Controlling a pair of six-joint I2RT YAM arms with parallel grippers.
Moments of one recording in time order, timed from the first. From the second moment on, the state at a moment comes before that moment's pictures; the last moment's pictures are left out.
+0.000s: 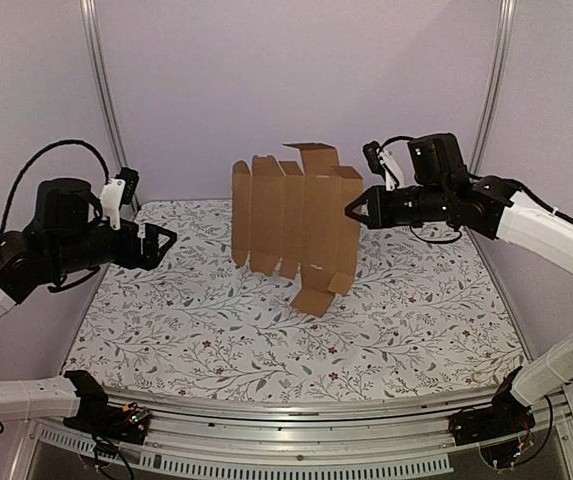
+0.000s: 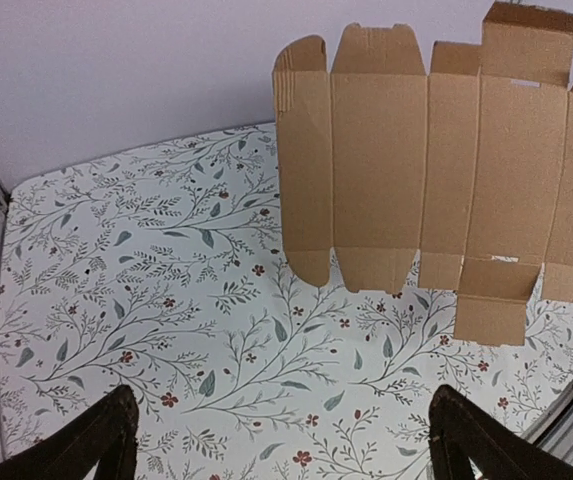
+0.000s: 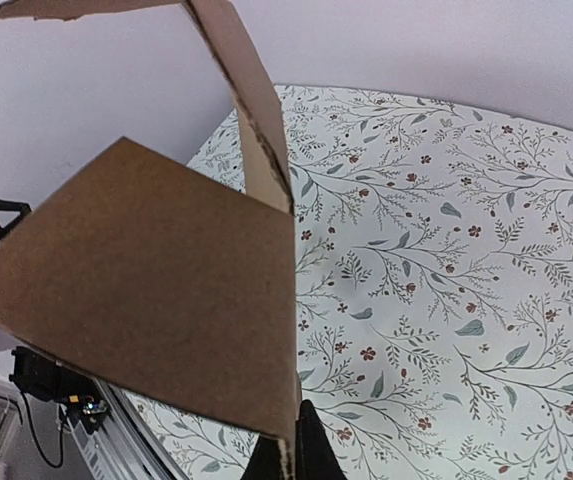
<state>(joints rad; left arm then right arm) -0.62 0.84 1.00 -0.65 -0.17 -0.21 0.71 1.42 1.31 -0.36 -0.19 0.45</state>
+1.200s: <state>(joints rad) -0.96 1.27 1.45 -0.81 -0.17 0.03 0.72 1.79 2.01 -1.34 -0.35 -0.18</state>
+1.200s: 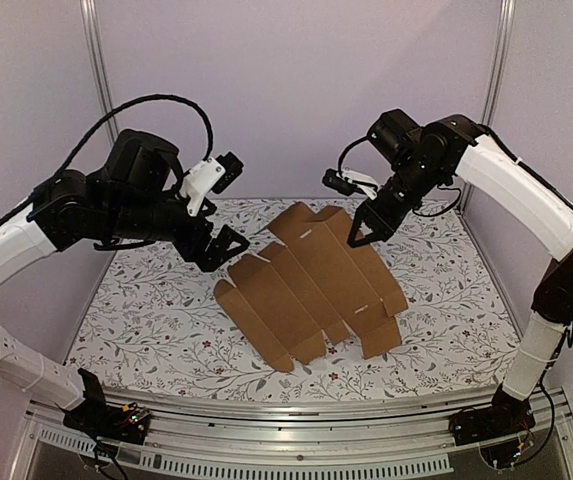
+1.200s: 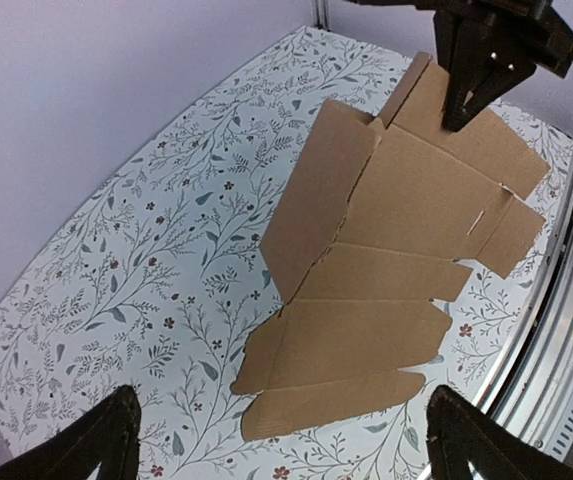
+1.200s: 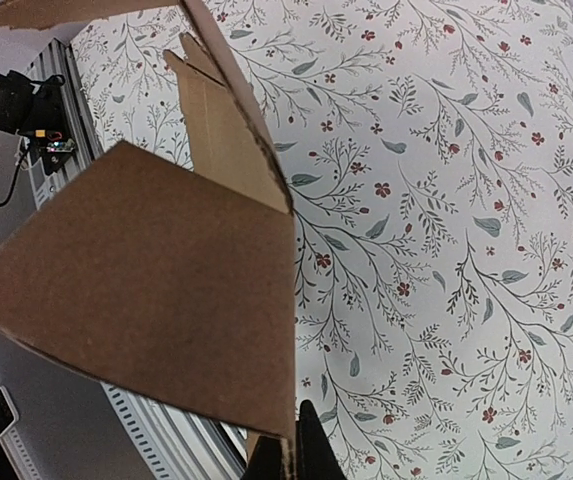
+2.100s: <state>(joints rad) -1.06 1.35 1.28 -0.35 -0.35 0.27 0.76 1.79 1.97 -1.34 -0.35 -0.14</state>
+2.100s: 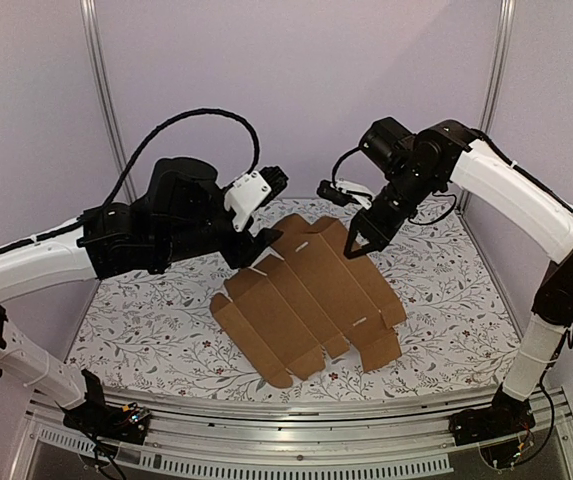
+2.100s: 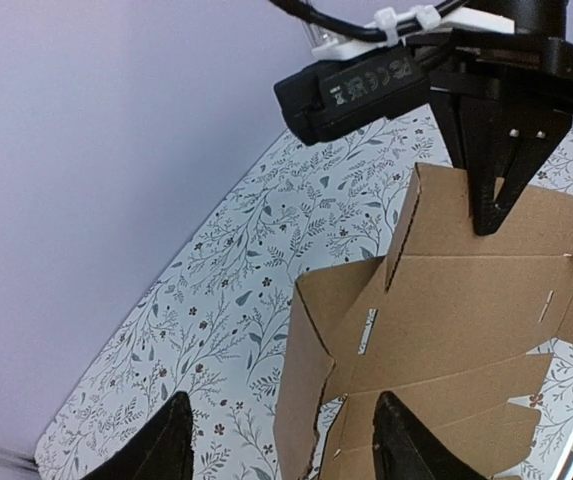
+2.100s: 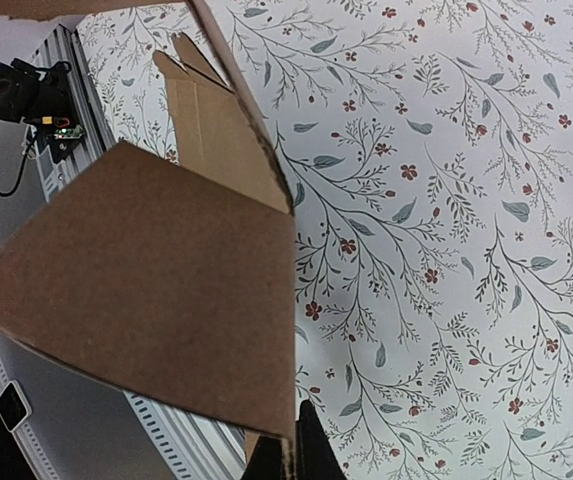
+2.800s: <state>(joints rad) -1.05 1.40 1.27 -0.31 -0.34 0.26 0.78 1.77 1.96 -1.34 -0.35 -0.12</state>
